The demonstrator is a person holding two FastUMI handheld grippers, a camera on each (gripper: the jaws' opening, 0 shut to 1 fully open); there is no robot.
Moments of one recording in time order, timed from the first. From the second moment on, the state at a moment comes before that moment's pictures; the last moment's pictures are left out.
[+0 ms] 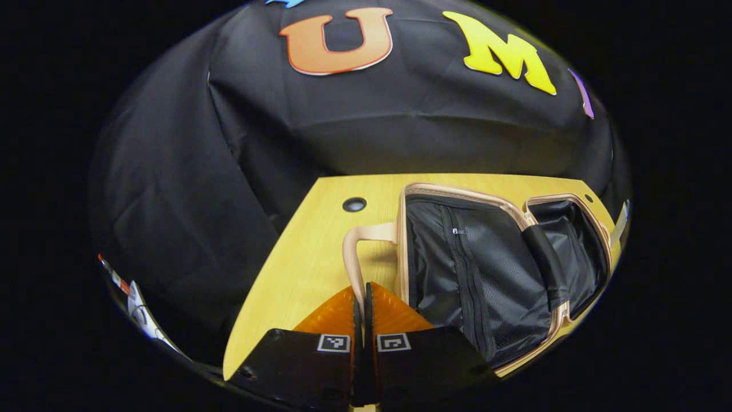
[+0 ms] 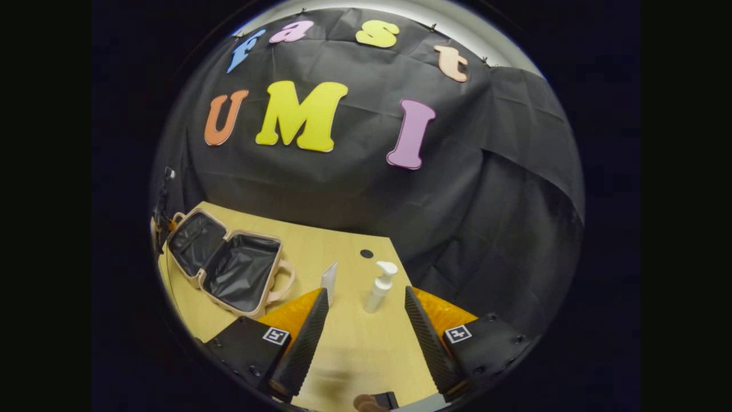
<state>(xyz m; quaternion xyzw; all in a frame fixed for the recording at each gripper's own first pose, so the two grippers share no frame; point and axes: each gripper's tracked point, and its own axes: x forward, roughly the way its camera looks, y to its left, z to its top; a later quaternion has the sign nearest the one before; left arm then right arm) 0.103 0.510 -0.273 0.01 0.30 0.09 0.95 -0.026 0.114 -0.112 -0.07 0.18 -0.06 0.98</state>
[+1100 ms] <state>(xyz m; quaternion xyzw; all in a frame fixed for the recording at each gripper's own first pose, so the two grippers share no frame) 0.078 0.321 -0.175 -0.03 0.20 0.00 0.98 0.012 0.050 -0.110 -0.09 0.13 -0.03 0.99</state>
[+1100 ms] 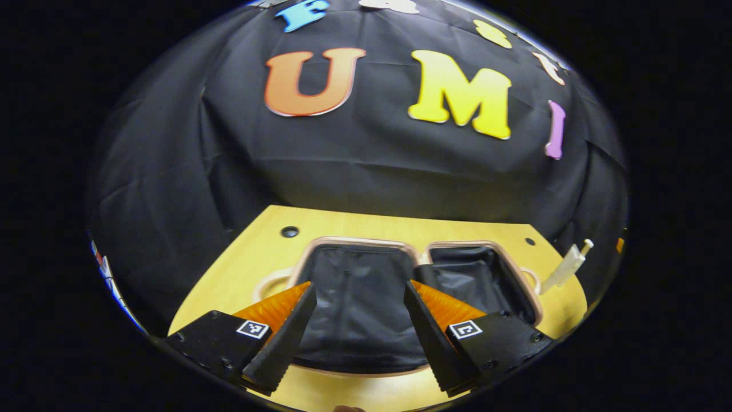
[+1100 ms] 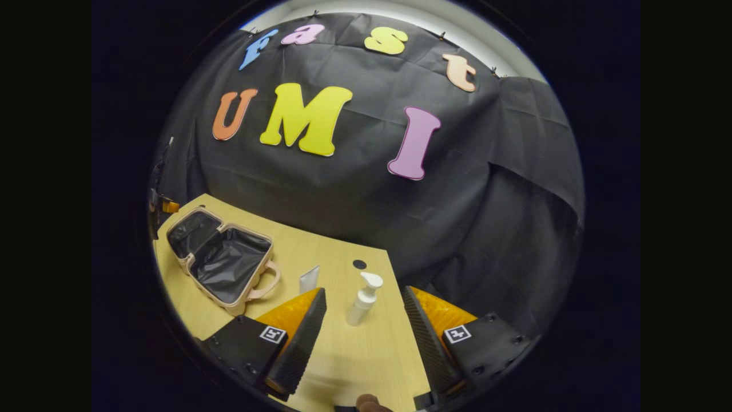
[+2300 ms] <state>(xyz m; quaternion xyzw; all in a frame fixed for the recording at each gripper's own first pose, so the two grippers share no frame) 0.155 -0.139 -0.301 0.05 0.28 -0.26 0.92 0.052 -0.111 -0.199 -0.09 0.23 -0.03 0.97</state>
